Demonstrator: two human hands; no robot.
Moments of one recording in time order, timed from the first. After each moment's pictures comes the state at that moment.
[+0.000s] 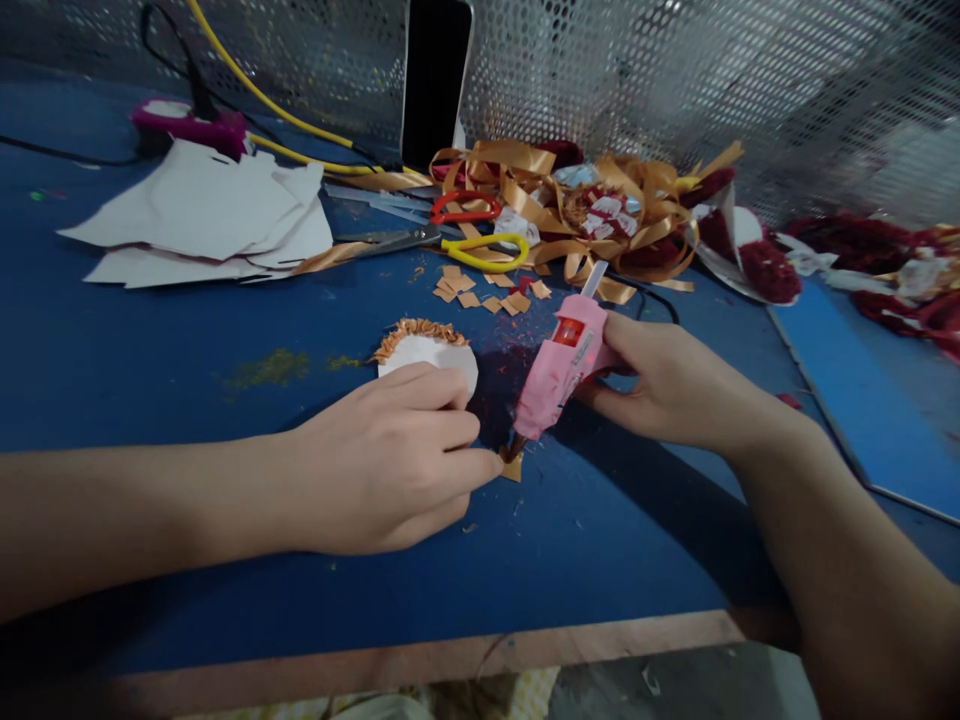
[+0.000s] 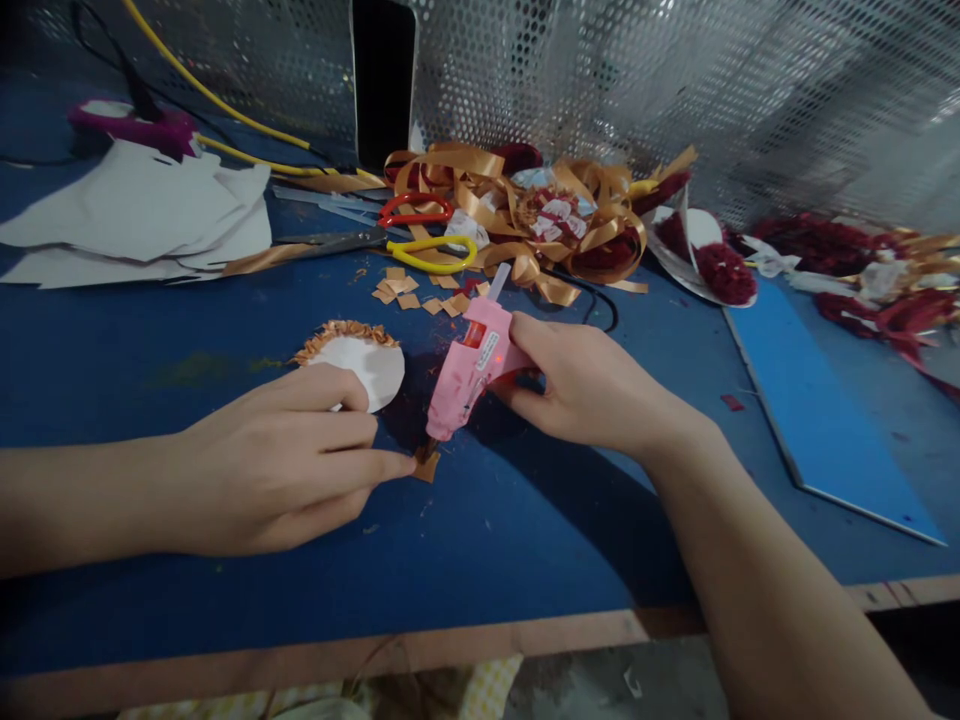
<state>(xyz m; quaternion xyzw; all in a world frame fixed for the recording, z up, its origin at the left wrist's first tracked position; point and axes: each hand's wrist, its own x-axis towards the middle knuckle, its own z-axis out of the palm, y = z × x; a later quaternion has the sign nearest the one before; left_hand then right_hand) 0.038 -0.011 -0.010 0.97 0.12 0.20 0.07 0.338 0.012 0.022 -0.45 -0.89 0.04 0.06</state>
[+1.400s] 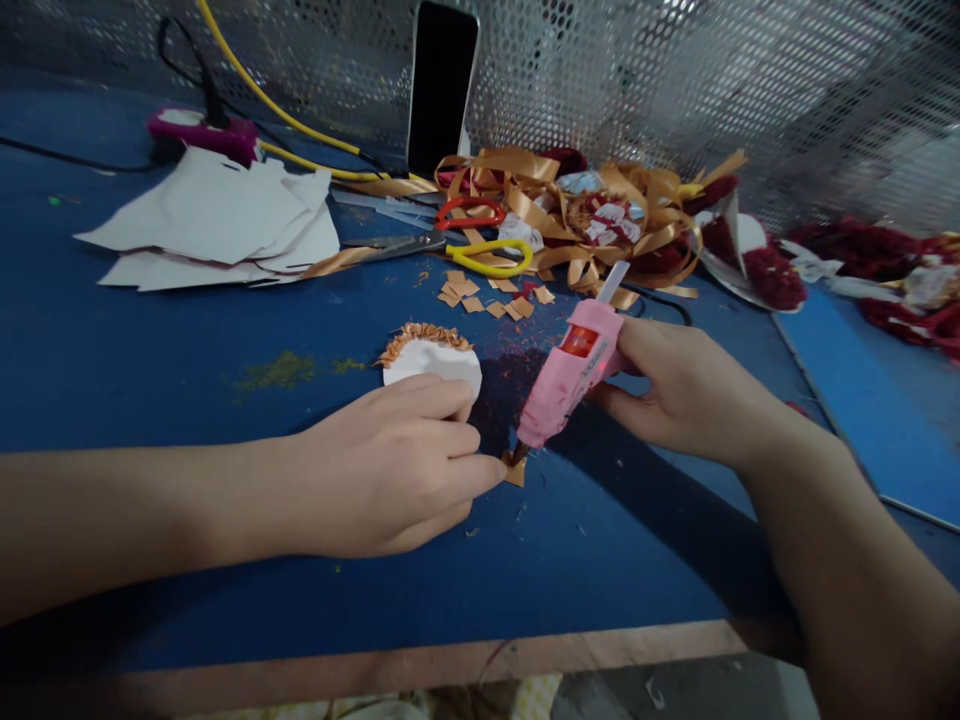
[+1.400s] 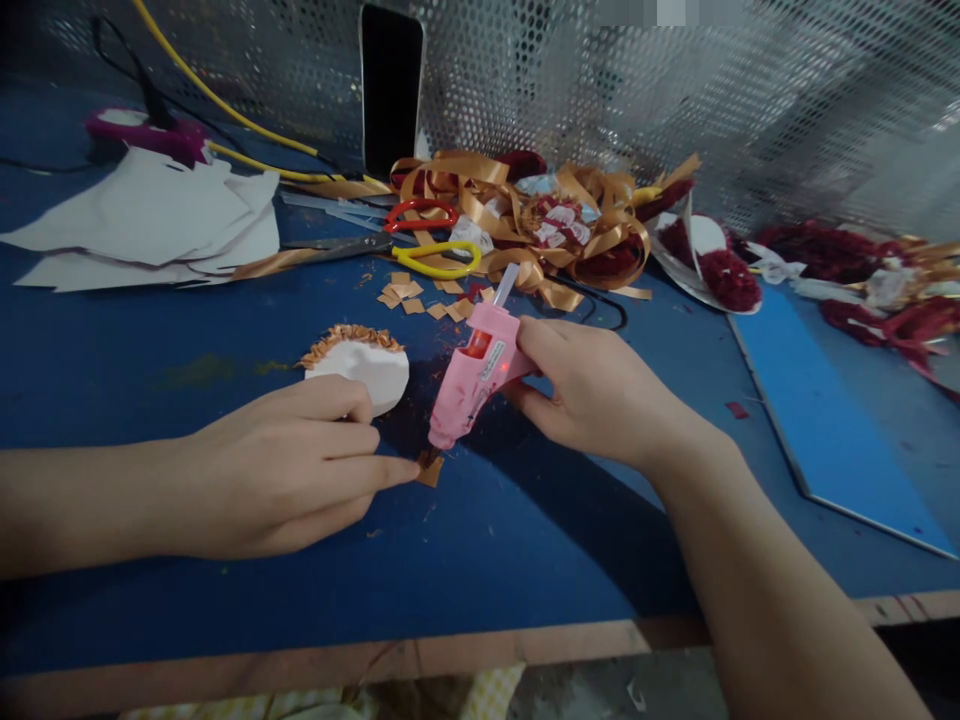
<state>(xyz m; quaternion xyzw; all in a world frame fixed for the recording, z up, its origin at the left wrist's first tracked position) 0.040 -0.012 -0.009 0.97 0.12 0.21 0.08 0.333 0.010 0.028 -0.44 -0.89 -0.01 0.08</state>
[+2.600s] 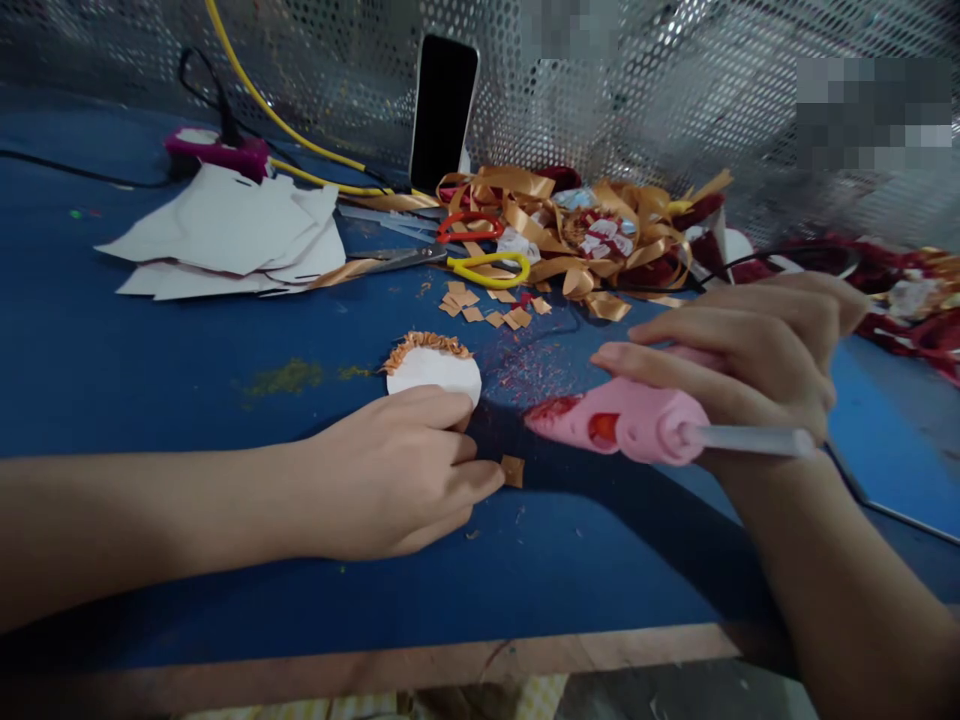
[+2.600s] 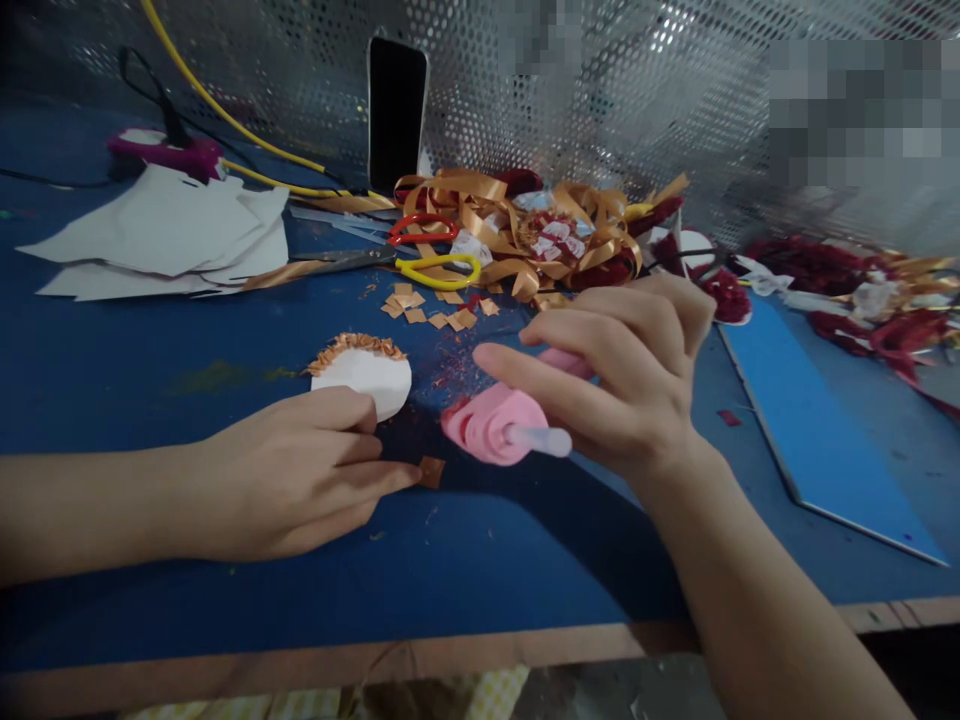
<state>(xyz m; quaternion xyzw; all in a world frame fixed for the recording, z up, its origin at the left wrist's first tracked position) 0.040 -0.012 -0.011 0.97 0.11 0.20 0.05 0.328 0.001 0.034 -0.23 -0.87 -0.33 0.30</state>
